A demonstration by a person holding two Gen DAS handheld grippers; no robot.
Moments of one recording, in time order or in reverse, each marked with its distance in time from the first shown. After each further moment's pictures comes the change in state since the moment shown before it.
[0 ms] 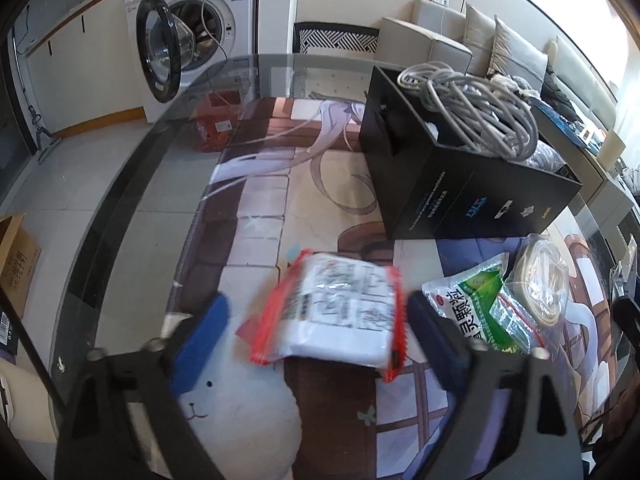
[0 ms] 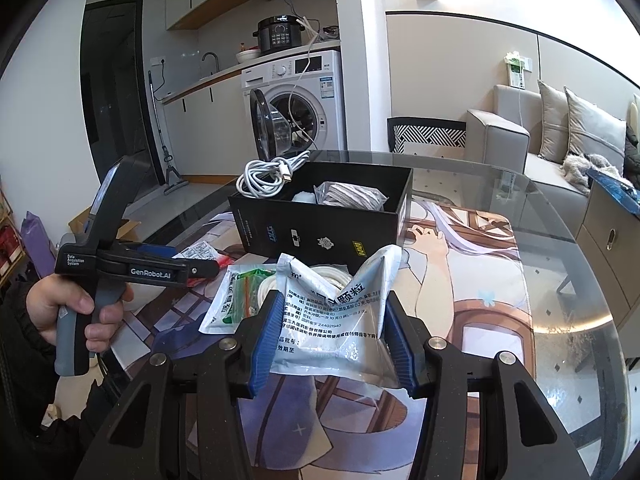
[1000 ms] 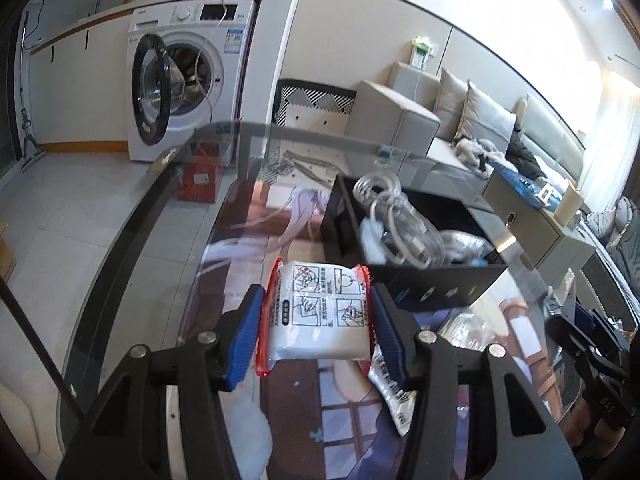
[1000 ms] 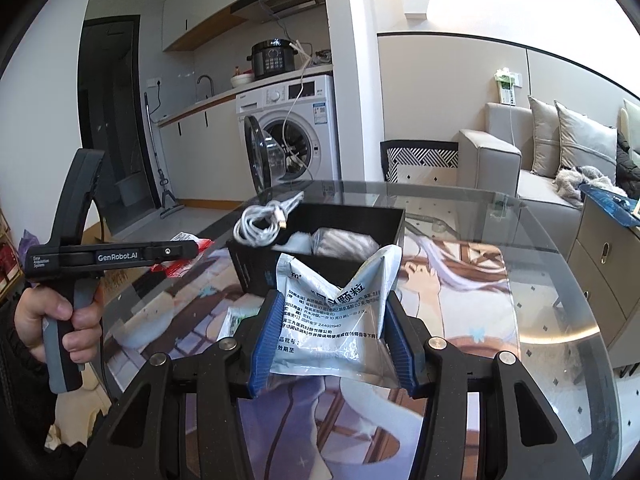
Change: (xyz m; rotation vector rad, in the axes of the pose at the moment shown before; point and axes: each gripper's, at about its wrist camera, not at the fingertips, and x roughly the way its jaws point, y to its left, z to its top) left arm -0.063 0.003 0.027 -0.053 -0.207 -0.143; right arm -0.011 -0.005 0.026 0.026 -0.100 -0.020
